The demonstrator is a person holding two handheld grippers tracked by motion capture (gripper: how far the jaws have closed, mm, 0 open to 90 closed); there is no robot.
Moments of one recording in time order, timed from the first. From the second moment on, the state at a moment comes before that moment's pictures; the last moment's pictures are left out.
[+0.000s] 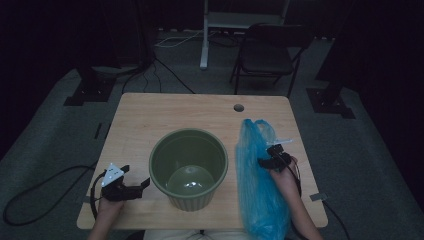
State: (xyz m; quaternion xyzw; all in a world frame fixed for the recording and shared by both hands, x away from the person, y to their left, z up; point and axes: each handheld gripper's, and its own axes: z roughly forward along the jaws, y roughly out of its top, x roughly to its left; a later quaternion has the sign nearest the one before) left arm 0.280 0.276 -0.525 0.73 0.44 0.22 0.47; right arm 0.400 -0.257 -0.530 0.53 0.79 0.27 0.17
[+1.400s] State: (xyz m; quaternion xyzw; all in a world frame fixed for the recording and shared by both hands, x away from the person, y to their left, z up) left arm 0.296 0.254 -0.529 0.76 0.42 0.22 0.45; right arm 0.335 -0.310 -0.361 0.45 0.64 0.59 0.20
